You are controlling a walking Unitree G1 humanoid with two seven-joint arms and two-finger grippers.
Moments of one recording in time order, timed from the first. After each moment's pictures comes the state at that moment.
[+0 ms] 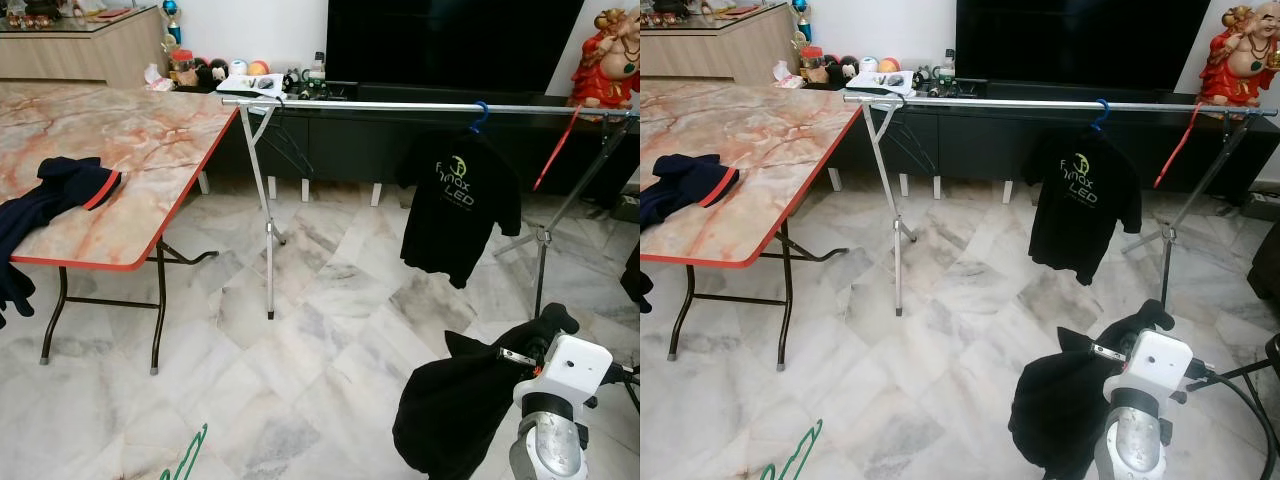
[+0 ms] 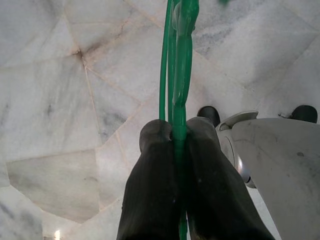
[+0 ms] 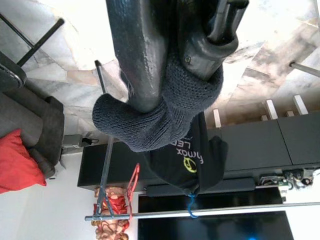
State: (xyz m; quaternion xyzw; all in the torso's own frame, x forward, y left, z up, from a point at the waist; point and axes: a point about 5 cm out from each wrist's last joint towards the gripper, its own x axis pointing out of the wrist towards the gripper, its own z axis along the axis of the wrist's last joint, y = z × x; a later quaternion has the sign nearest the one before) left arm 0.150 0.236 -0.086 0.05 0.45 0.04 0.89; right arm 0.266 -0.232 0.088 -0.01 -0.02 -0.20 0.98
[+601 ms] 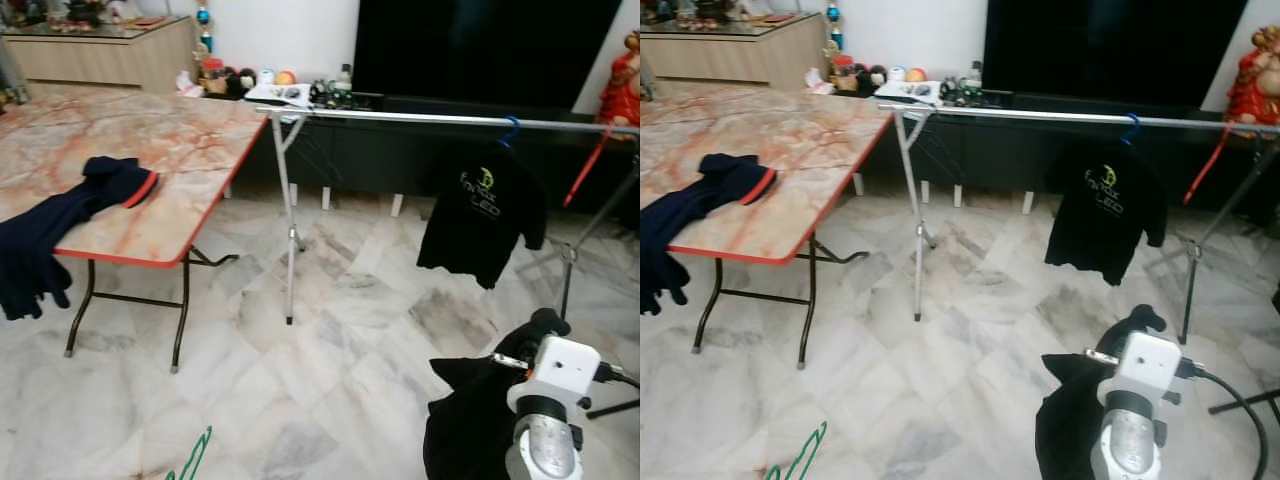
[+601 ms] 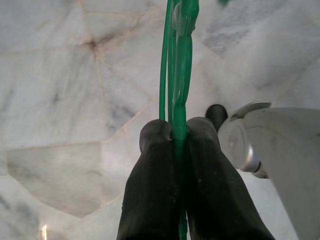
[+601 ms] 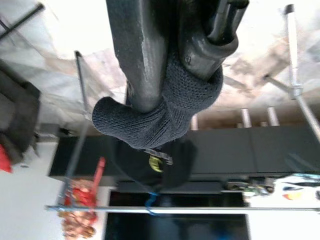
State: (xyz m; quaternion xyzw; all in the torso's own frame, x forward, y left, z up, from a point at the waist) left arm 0.146 0.231 -0.089 0.04 0.47 0.04 0.88; right arm 0.268 -0.223 0.085 -0.02 -0.01 -0.18 0.98
